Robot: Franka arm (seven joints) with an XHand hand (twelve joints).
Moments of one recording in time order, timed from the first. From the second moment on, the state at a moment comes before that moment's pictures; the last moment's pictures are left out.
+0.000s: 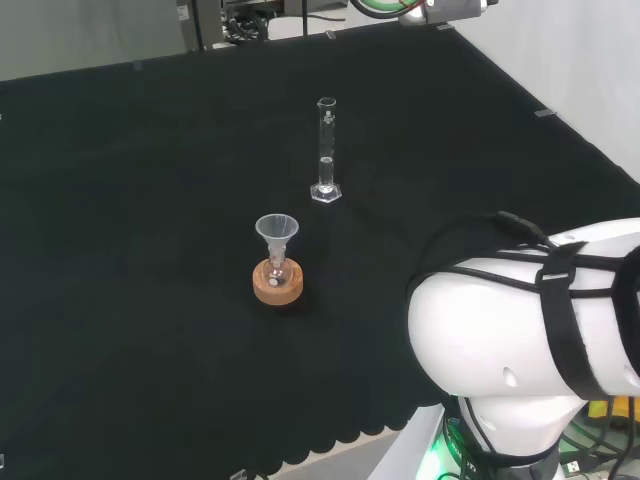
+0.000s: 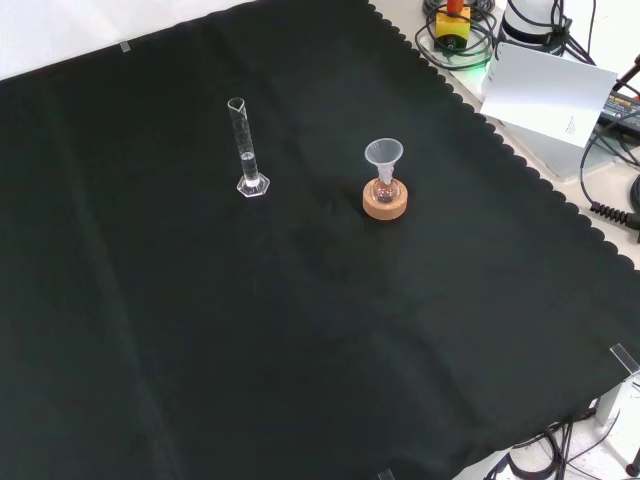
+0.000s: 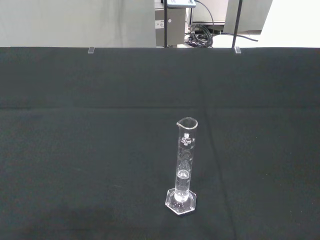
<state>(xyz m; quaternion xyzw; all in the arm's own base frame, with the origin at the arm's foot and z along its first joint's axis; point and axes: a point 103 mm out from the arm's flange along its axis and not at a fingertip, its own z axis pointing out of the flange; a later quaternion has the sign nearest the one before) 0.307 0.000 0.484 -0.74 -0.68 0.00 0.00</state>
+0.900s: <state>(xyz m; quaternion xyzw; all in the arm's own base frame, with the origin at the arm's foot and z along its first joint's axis) 0.314 0.006 0.479 -0.74 -0.68 0.02 -0.01</state>
